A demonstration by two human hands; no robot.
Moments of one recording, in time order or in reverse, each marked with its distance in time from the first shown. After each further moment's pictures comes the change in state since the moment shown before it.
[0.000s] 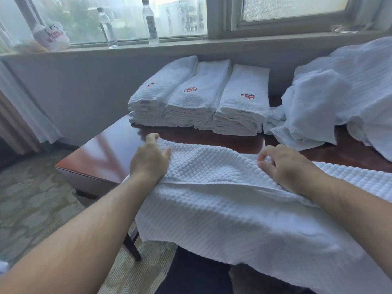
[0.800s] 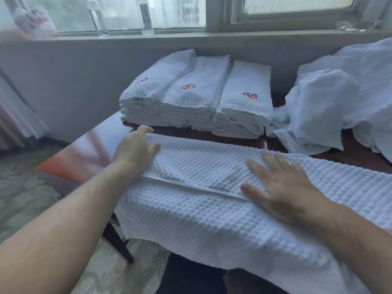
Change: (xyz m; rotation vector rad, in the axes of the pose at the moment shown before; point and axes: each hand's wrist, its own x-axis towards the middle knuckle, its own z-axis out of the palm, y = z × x) left_hand 0.048 -0.012 -0.012 0.109 -0.103 0.065; right_hand -0.018 -0.024 0.021 -0.281 -0.193 0.041
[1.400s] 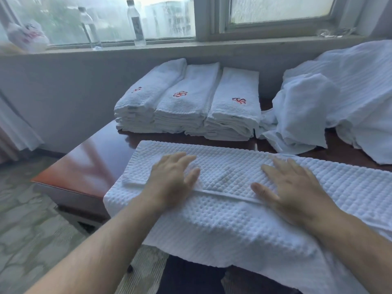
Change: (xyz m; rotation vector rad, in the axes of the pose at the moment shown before) left_hand -0.080 0.063 0.024 0.040 -0.215 0.372; right_hand -0.032 0.013 -0.004 0.024 0.119 0.141
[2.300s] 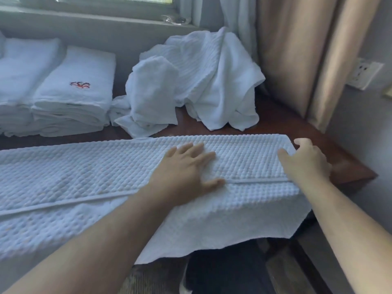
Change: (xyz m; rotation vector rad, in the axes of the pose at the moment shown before) left_hand 0.014 0.277 0.106 -0.032 -0.141 0.729; right_hand -0.150 0.263 -0.047 0.118 0.485 1.031
